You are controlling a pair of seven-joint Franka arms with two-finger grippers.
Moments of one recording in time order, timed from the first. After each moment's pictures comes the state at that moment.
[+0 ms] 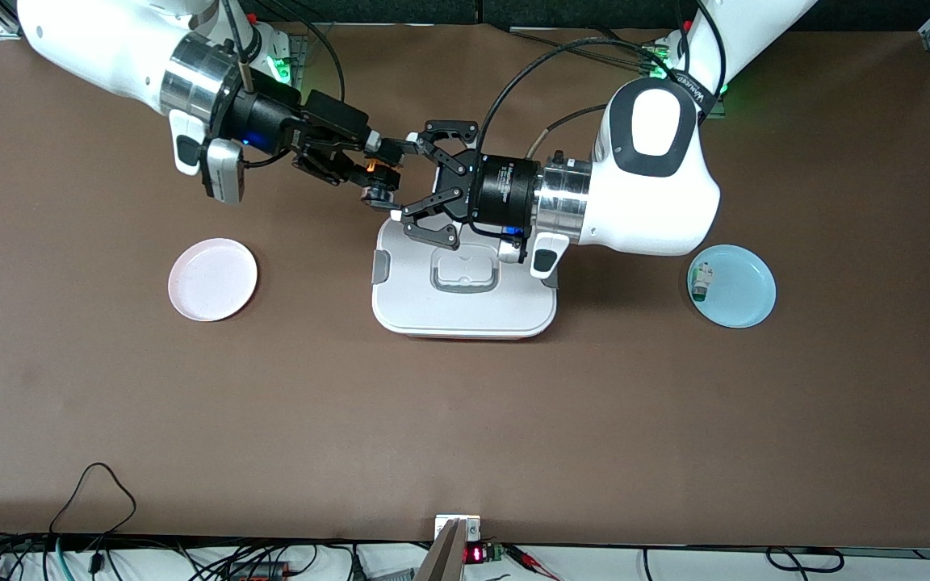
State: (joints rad) left arm -0.18 0.55 -0.51 -1.30 -1.37 2.08 -1.55; right arm 0.63 -0.02 -0.09 -1.86 1.22 2.42 0.09
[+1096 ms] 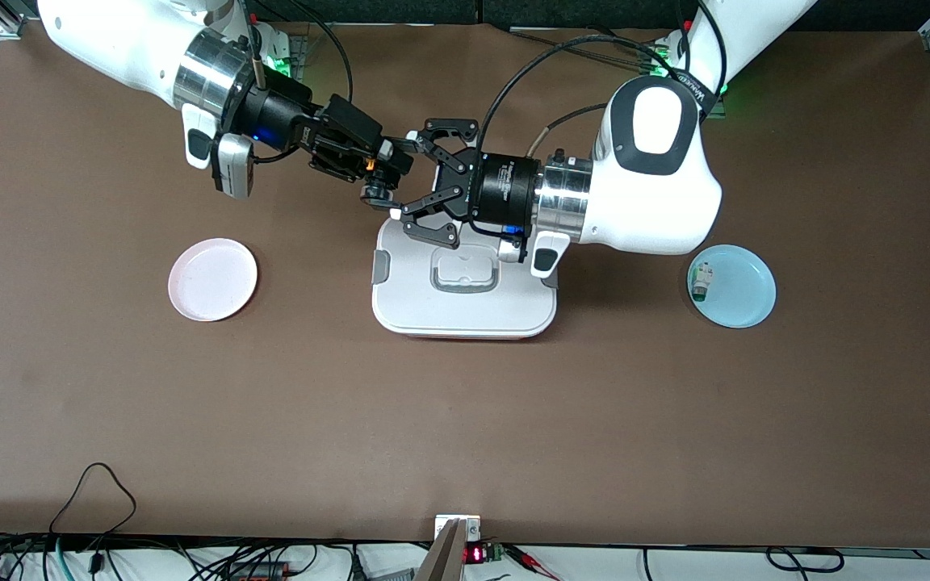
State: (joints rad) left arm -0.18 0.55 -0.51 -1.29 -1.37 2.08 -1.55; right arm 0.66 -0.03 -0.11 -1.88 1.22 2.46 0.09
